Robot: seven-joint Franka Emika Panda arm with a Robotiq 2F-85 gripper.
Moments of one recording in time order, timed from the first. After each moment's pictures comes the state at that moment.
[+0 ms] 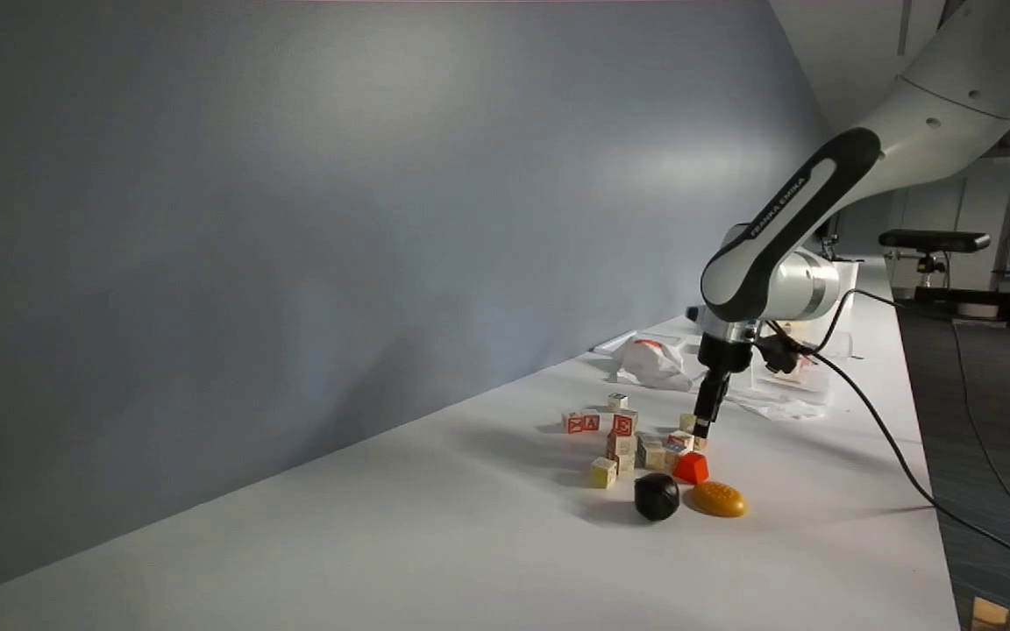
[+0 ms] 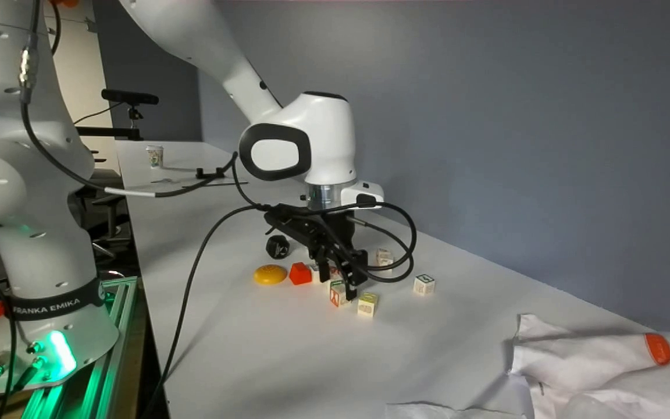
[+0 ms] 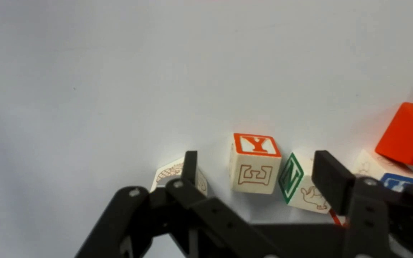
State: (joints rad) arm -0.15 -0.02 -0.24 -2.51 0.08 2.64 -0.69
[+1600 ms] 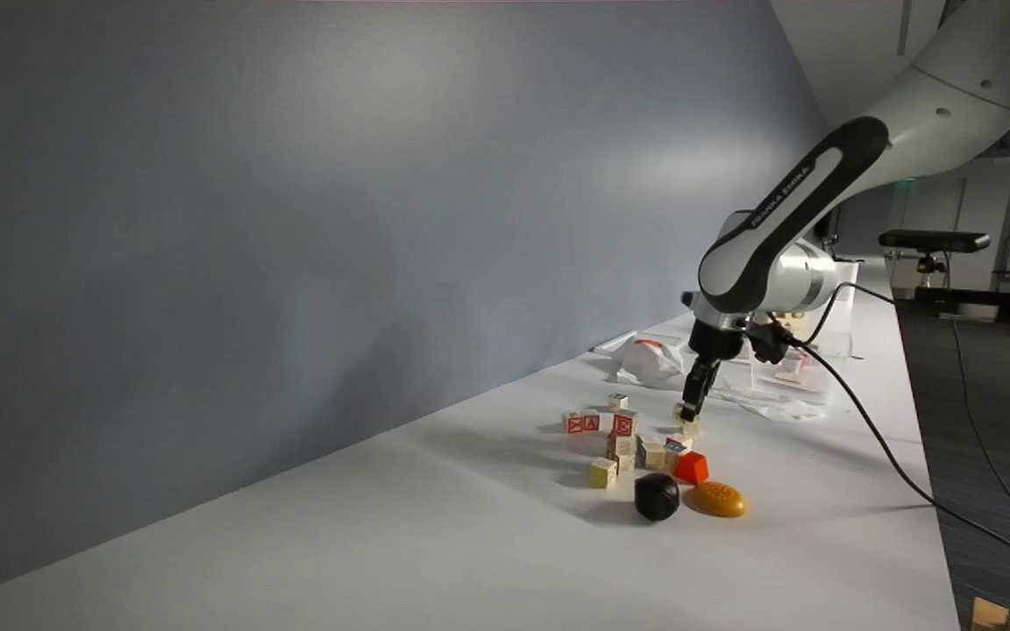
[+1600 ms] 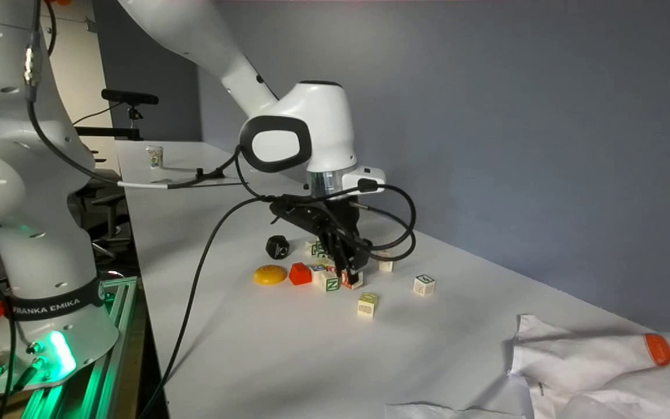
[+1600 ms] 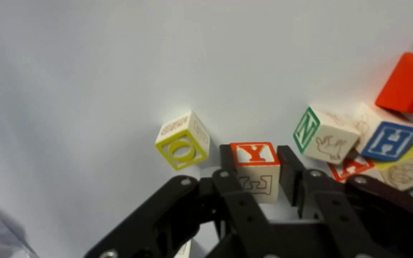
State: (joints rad) arm -0.16 -0.05 -0.20 -2.51 0.07 2.69 -0.63
